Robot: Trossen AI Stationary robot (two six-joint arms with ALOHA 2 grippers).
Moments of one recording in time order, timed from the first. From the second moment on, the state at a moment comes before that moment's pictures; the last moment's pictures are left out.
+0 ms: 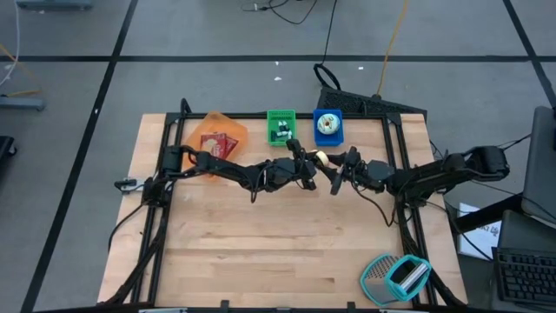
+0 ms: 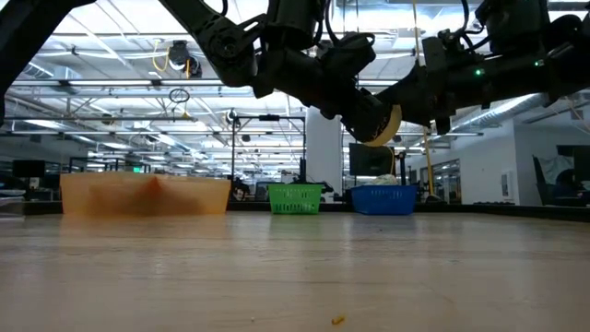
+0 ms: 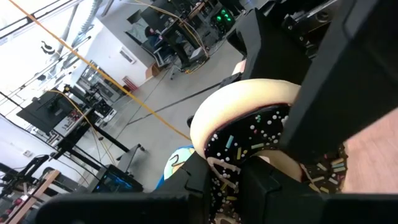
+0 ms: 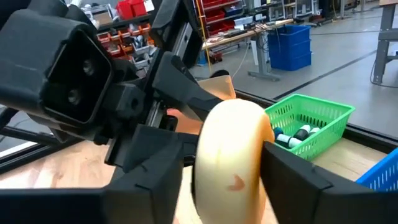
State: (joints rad) left arm 0.04 2.11 1.32 0.66 -0.56 0.62; right arm -0.05 1.18 0.23 0.91 0.40 0.28
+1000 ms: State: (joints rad) left arm 0.07 1.89 1.43 0.00 0.00 0.21; right arm -0.13 1.08 0.23 0.77 0.39 0.18
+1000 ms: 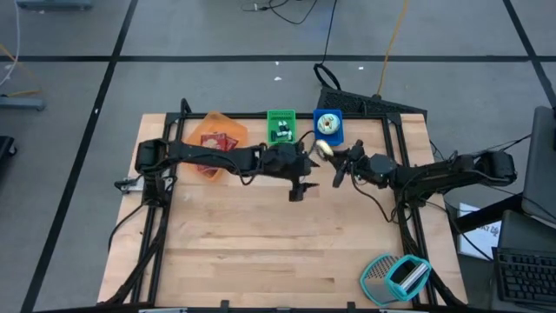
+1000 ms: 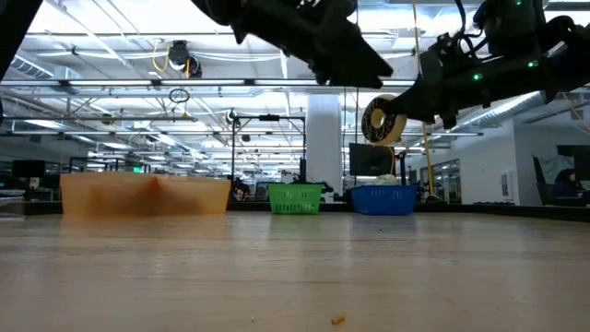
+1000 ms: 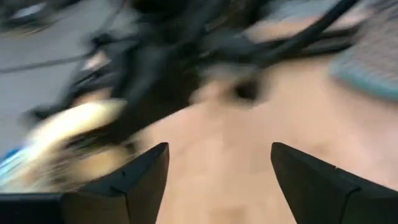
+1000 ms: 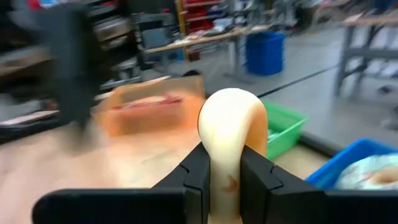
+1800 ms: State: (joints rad) left arm 0.26 1.86 1.18 0.49 0.60 0.04; right arm -0.63 1.22 0.78 -0.20 -0.06 -0.48
